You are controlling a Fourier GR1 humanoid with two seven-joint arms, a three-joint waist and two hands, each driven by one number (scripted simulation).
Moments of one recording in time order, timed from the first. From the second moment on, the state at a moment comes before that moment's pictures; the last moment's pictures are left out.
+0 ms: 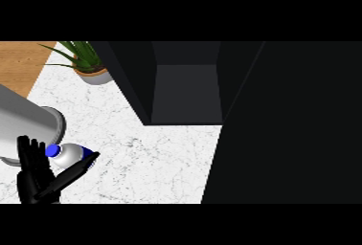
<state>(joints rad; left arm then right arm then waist) 0.12 0.01 0.23 -1.46 0.15 0.42 -0.31 0.19 -0.23 0.67 -2.49 0.10 -0.29 0.28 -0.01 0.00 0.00</state>
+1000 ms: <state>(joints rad) -0.04 0.02 0.32 -0.96 0.29 0.38 -0.66 0.14 -0.26 0.72 -2.48 0.12 -0.35 0.29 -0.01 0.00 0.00</state>
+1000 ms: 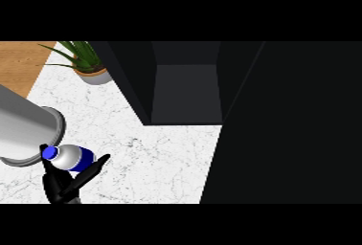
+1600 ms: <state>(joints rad) -0.10 0.02 0.37 -0.78 0.37 0.25 -0.84 0.14 -0.28 0.72 -2.47 0.12 -0.37 0.30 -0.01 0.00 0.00</state>
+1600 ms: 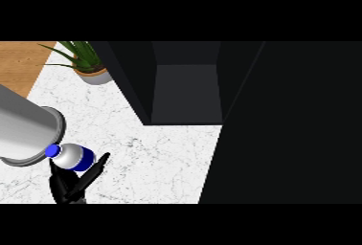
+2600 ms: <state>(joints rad) -0.19 0.05 0.32 -0.71 0.42 0.02 -0.88 0.13 -0.32 0.73 -2.47 0.12 -0.40 0.27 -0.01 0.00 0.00</state>
